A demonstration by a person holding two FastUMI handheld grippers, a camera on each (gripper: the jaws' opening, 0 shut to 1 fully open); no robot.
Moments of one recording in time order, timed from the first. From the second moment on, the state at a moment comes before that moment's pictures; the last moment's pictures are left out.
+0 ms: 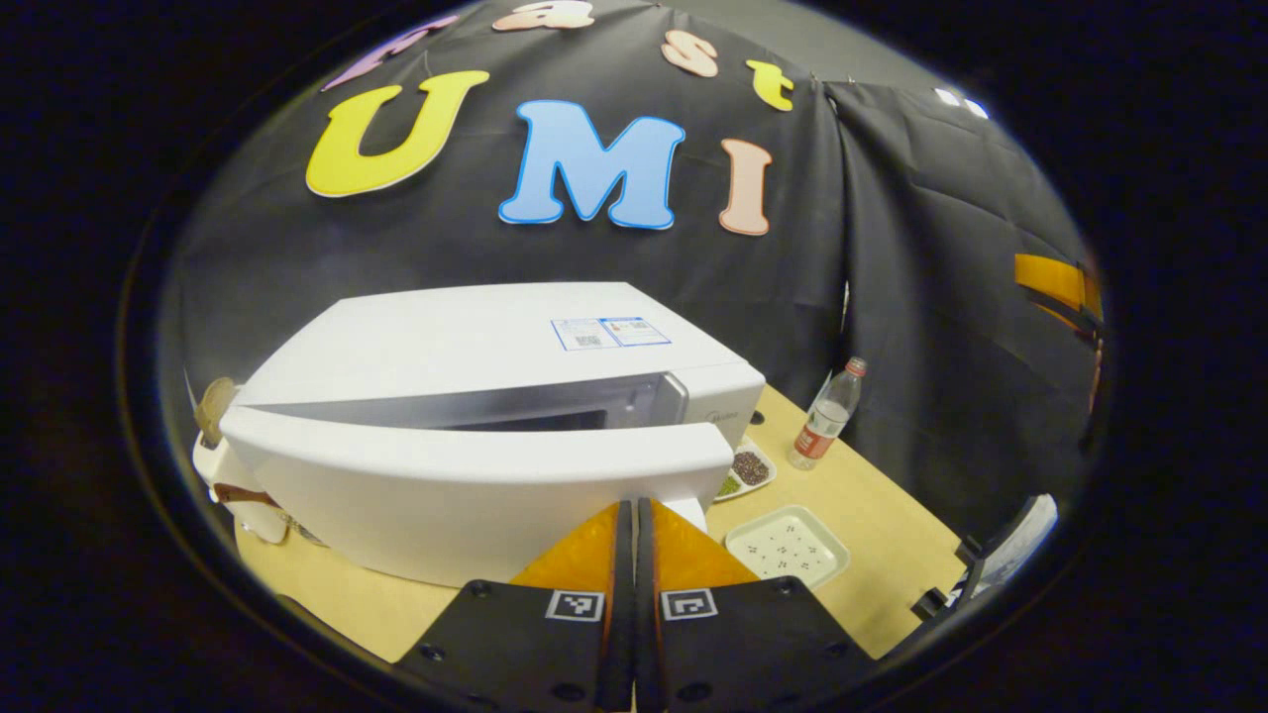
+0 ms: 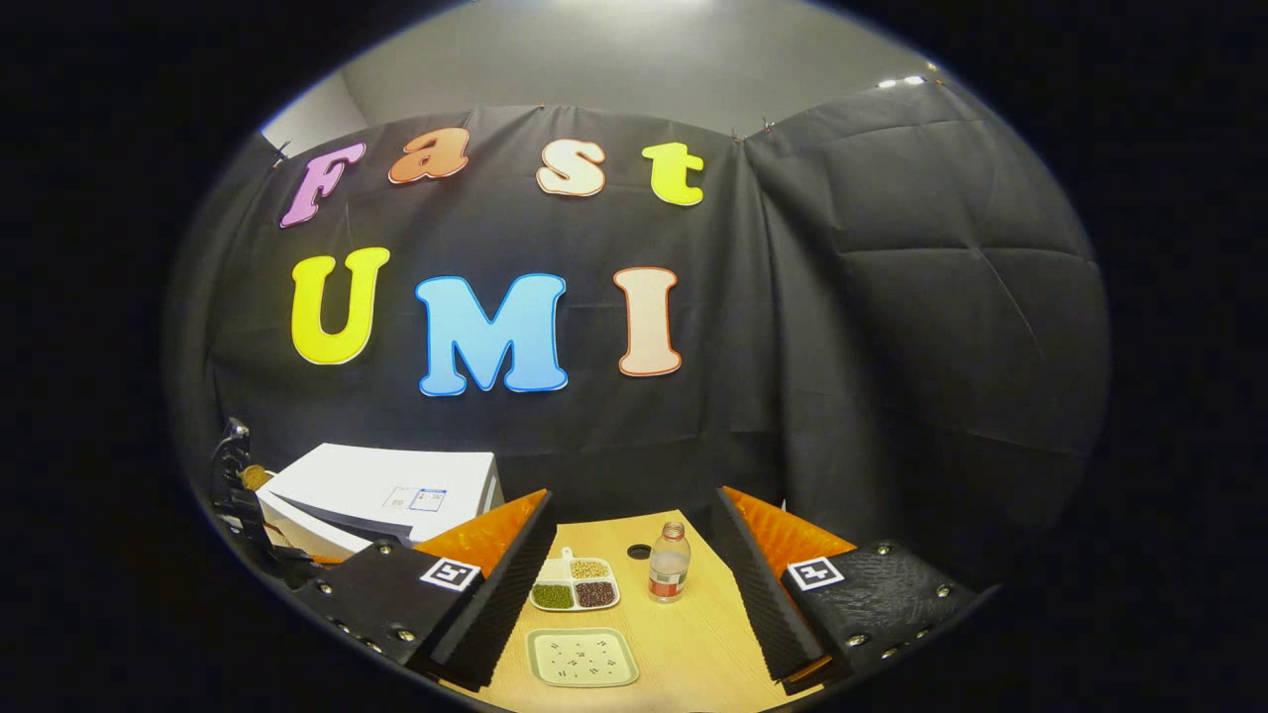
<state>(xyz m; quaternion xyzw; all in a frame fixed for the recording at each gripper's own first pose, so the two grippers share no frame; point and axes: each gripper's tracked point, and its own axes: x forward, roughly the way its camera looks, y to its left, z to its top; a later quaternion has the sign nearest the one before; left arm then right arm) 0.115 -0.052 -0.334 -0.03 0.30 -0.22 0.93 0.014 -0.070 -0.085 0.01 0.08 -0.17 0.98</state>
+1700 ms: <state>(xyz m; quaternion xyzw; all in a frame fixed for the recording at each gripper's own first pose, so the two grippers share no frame) 0.164 -0.071 -0.352 -0.03 0.29 -0.20 0.93 0.045 -0.081 -0.112 0.02 0.10 -0.14 0.99</state>
